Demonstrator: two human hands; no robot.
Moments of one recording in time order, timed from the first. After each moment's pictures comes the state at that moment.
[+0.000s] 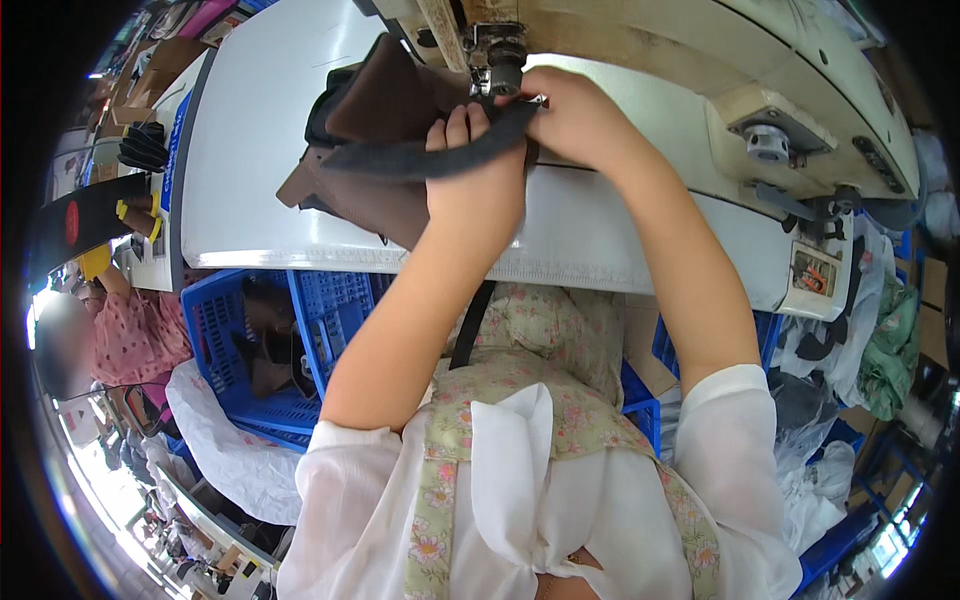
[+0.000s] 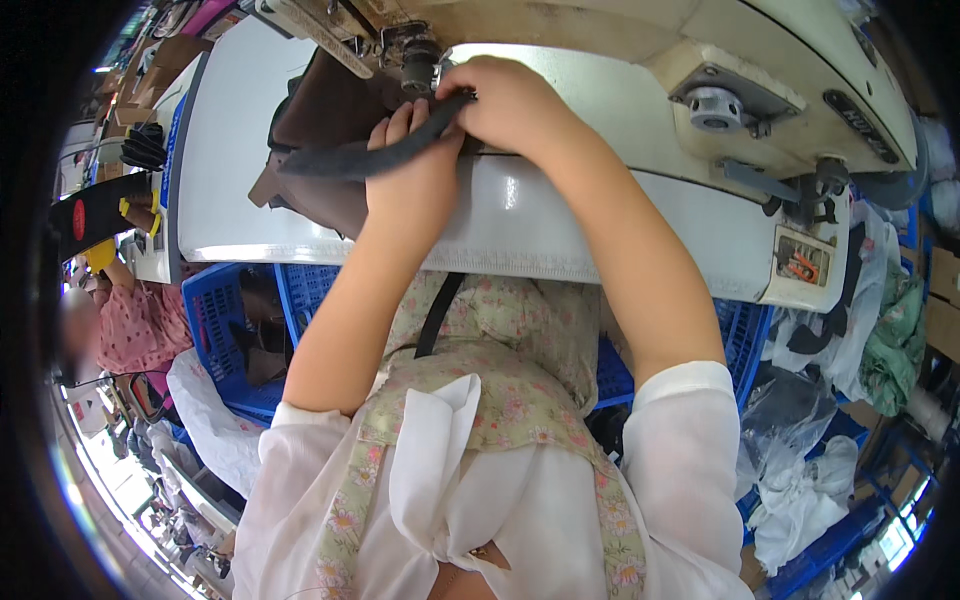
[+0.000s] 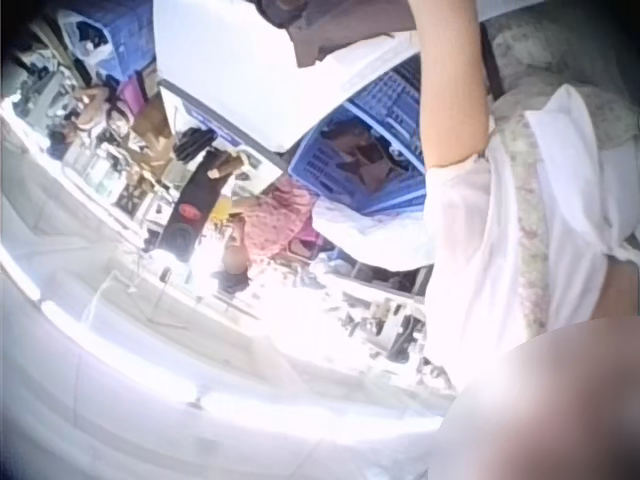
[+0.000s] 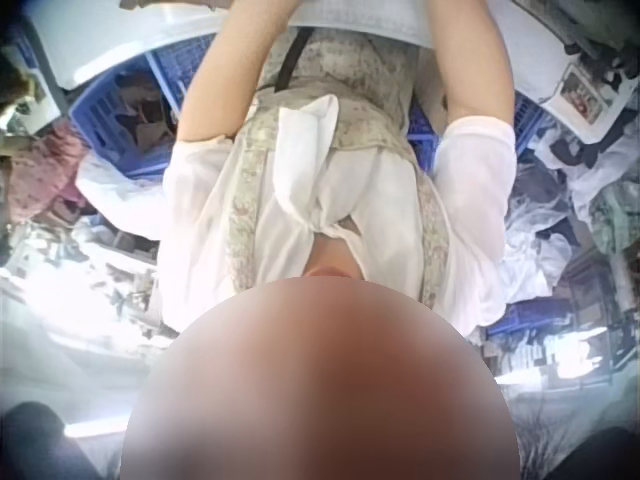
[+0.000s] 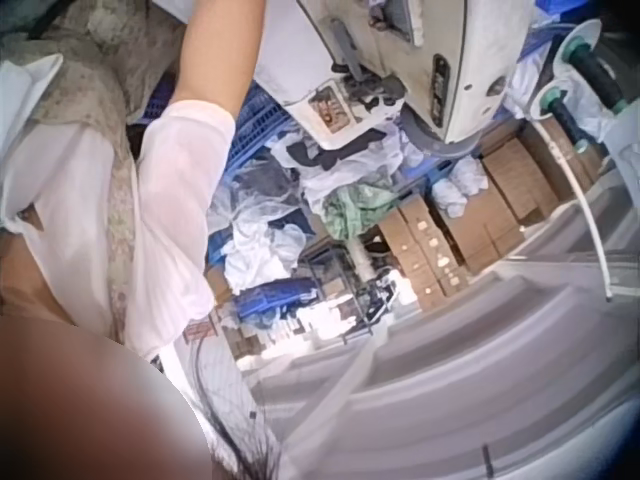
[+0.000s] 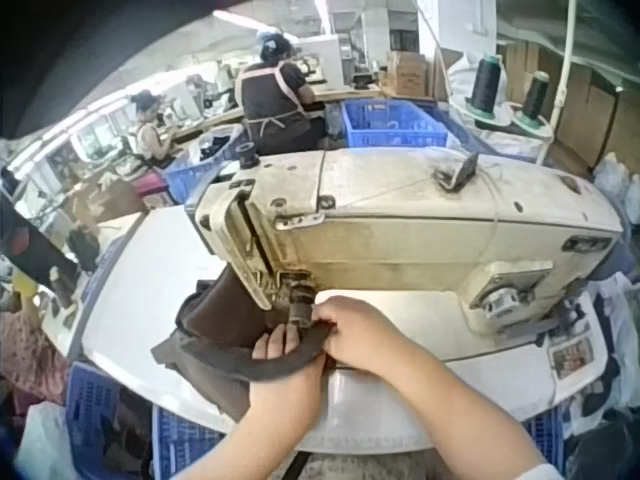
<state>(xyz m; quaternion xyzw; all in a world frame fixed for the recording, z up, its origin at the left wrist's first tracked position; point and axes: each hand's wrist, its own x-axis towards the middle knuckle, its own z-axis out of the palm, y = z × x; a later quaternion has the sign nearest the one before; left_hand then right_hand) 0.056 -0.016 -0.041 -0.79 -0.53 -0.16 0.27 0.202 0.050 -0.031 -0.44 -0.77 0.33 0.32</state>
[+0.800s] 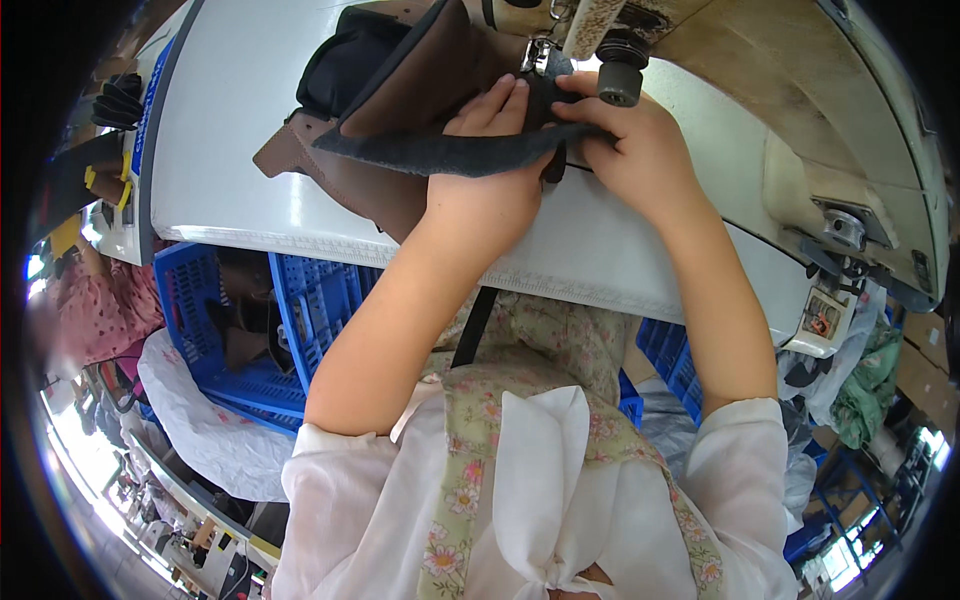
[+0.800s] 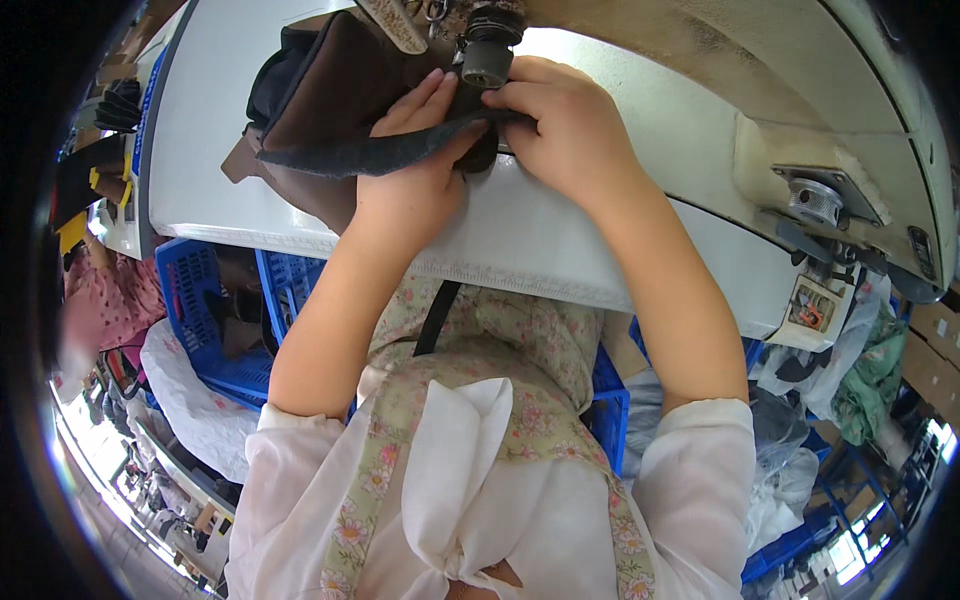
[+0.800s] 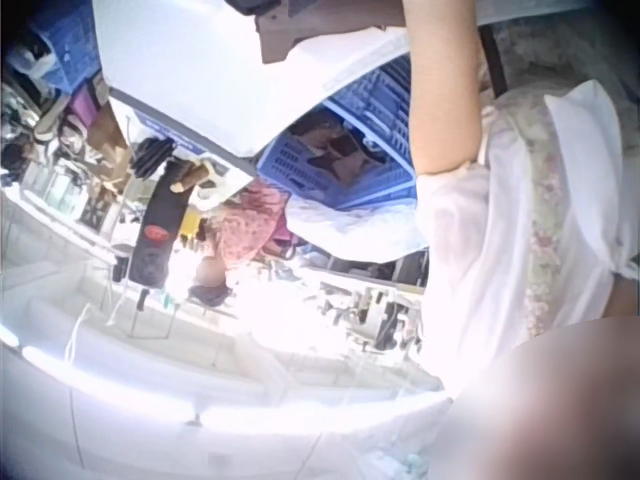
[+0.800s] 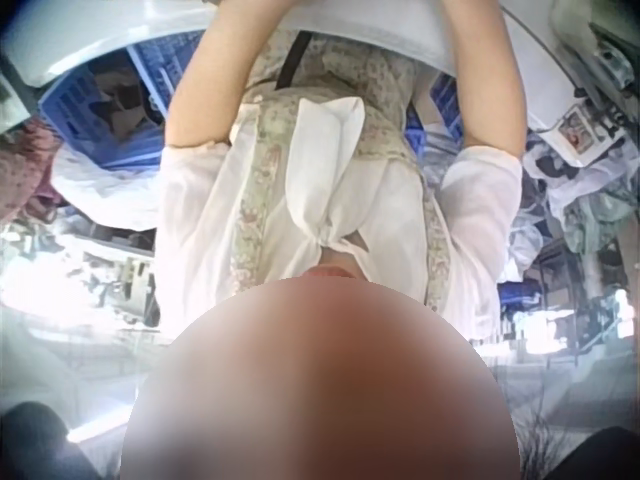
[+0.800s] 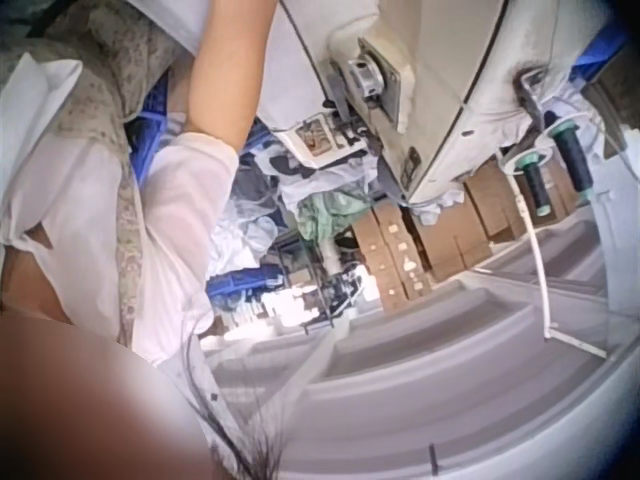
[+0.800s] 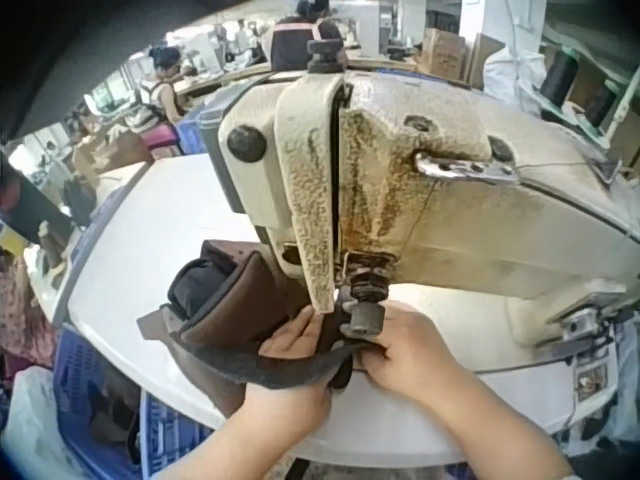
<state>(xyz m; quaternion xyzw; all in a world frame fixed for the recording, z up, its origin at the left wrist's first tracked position) 0.020 -0.013 -0.057 -0.81 -0.52 -0.27 0.02 0.202 0.037 -0.048 -0.39 -0.83 0.19 0.34</state>
